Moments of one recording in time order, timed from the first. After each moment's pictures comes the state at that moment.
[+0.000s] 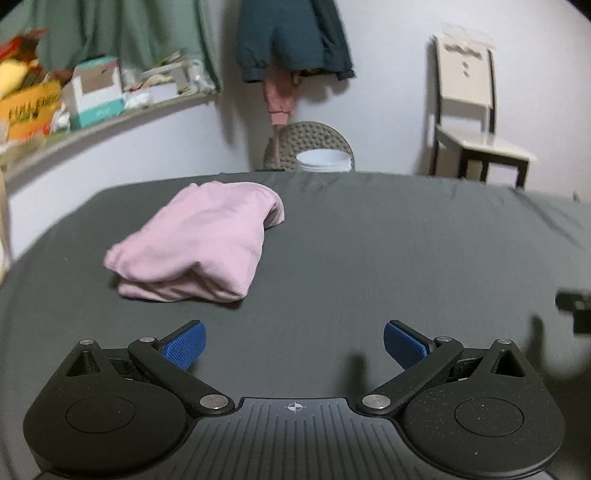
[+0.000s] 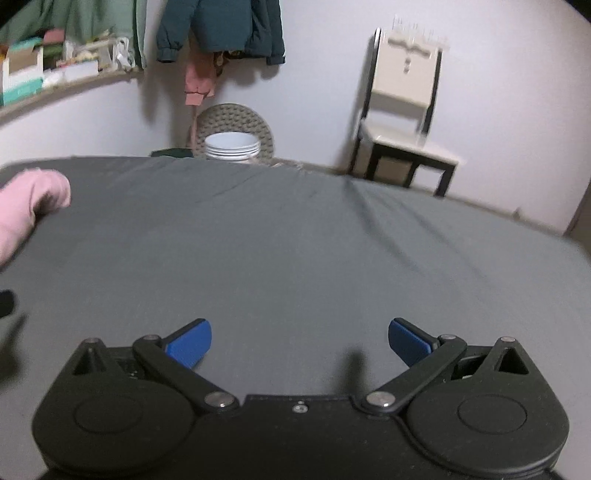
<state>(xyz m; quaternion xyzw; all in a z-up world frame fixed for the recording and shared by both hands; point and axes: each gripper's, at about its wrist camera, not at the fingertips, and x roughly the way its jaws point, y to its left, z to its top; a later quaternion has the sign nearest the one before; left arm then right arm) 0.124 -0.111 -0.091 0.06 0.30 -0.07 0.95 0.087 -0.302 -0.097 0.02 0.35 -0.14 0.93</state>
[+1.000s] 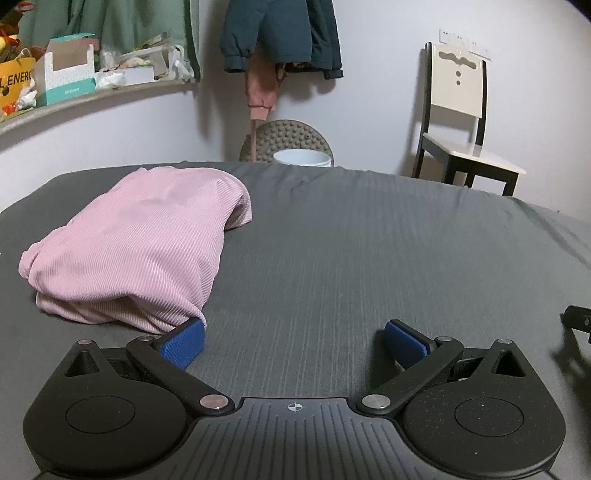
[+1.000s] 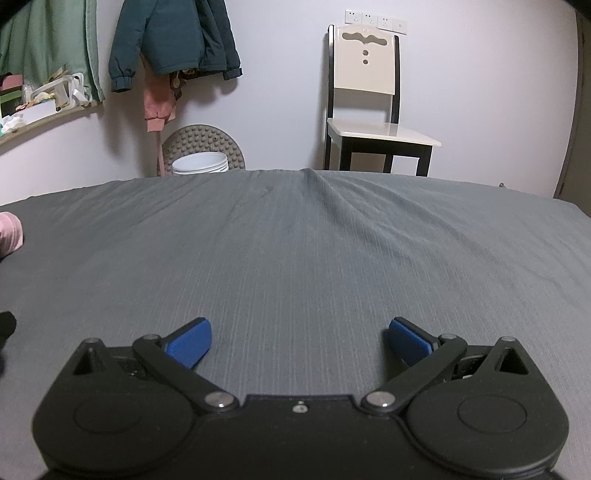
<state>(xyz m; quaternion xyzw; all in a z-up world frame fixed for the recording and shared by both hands) 0.187 -0.120 -0.130 0.03 0.32 -0.10 0.94 0.100 -0.352 -0.134 0.06 0.31 -0.19 0.93</state>
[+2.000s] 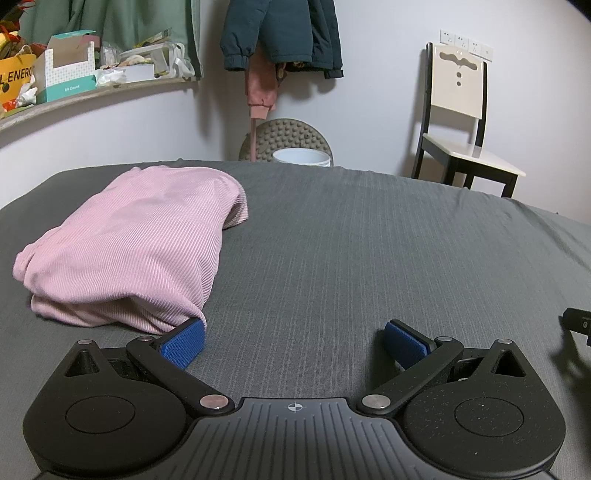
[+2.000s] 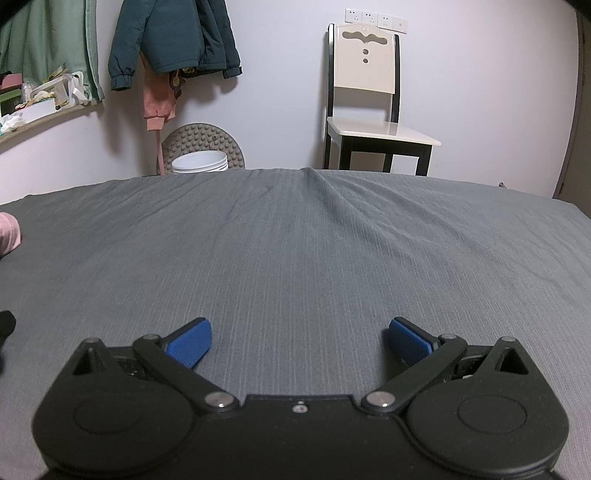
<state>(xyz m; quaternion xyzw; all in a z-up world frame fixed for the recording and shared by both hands) 0.190 -0.120 -0.123 0.02 0.32 -0.10 0.94 0.102 -0.351 -0.134 0.06 0.32 -0.19 0.93</state>
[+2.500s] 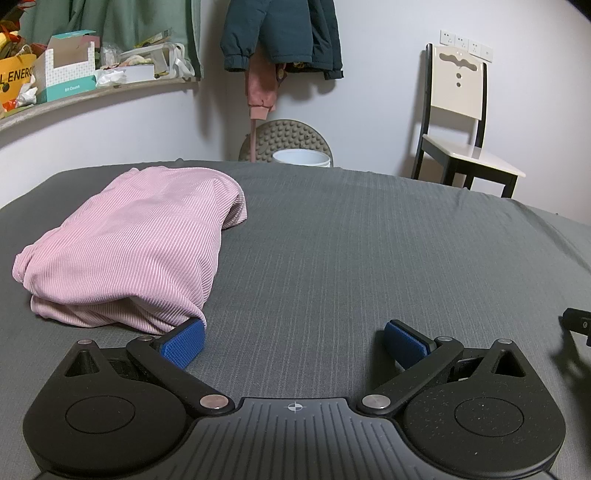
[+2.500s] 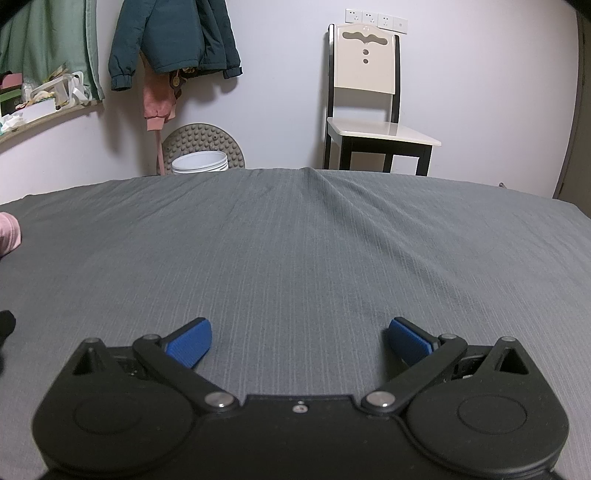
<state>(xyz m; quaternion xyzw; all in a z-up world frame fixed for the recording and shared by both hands) 0.189 -0.120 -0.125 0.02 0.32 -0.10 0.94 0.101 -0.353 -0.134 0.06 0.32 -0.19 0.93</state>
